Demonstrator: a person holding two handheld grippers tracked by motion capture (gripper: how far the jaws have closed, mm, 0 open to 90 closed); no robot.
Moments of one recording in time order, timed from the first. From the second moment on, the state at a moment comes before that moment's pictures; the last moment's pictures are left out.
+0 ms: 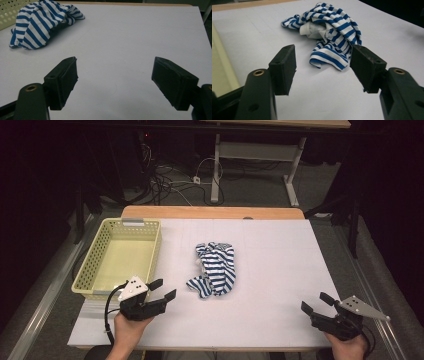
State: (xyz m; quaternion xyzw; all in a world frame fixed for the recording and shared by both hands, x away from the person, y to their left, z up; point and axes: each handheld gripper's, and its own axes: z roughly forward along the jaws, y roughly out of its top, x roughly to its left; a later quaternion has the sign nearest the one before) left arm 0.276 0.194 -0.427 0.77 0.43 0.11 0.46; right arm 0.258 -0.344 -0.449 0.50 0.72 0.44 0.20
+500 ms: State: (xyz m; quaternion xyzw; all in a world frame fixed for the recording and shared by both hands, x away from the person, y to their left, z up) left arm 0.289 0.172 -0.433 0.78 0.42 0.09 0.46; right arm 0.257 -0.344 -0.448 0.49 0.72 0.45 0.20
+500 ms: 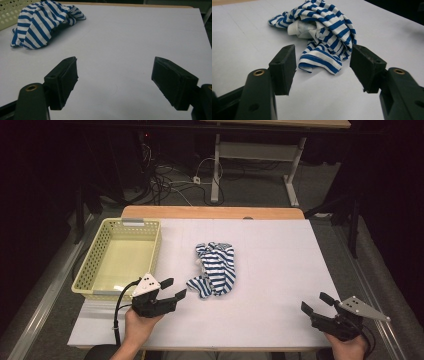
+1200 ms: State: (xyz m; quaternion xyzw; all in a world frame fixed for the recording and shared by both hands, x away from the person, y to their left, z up) left arm 0.310 0.148 -0.449 0.80 0.42 0.07 0.43; right arm 0.255 -0.343 -0.448 0.49 0.72 0.45 0.21
